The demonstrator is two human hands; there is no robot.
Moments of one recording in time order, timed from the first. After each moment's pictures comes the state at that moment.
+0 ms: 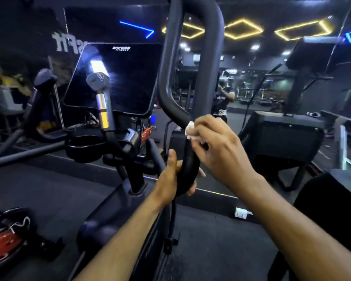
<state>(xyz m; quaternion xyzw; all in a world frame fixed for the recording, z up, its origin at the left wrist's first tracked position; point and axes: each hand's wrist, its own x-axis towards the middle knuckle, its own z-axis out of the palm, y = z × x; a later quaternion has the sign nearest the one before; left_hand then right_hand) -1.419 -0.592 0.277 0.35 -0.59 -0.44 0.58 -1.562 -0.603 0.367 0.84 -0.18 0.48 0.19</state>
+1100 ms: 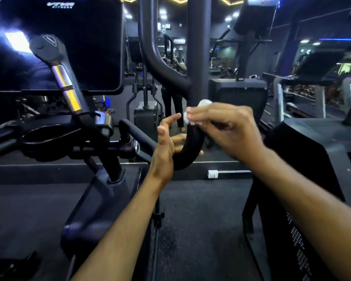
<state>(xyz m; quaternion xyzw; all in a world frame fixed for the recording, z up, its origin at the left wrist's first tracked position) -1.392 -0.608 0.253 0.25 -0.61 -0.47 0.59 -1.563 -0.581 0.337 0.83 -0.23 0.51 0.08</state>
